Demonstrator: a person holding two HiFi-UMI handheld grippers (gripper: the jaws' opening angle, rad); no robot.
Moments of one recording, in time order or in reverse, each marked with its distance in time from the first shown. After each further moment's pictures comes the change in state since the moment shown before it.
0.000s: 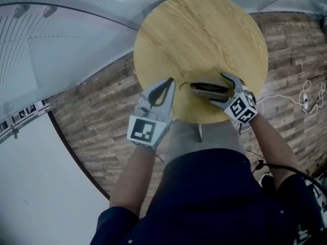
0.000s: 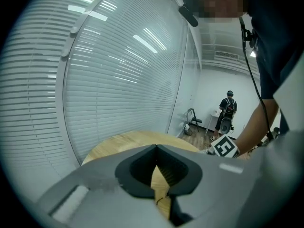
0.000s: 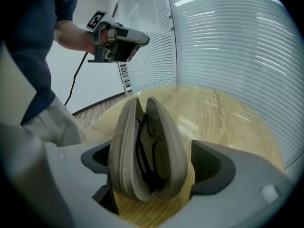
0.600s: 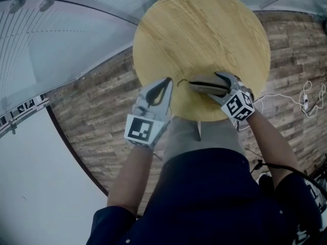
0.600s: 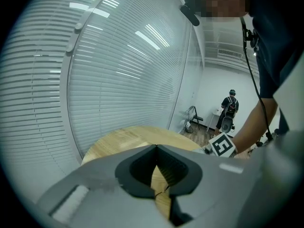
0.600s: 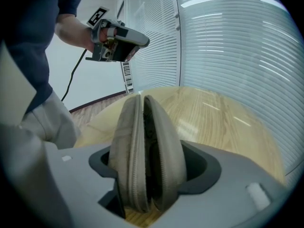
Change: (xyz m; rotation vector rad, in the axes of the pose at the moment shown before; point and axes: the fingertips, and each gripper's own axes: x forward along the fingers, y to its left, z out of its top) left arm -0.006 0.004 -0.019 -0.022 0.041 0.015; right arm 0.017 0.002 0.008 -0.058 -0.010 0.004
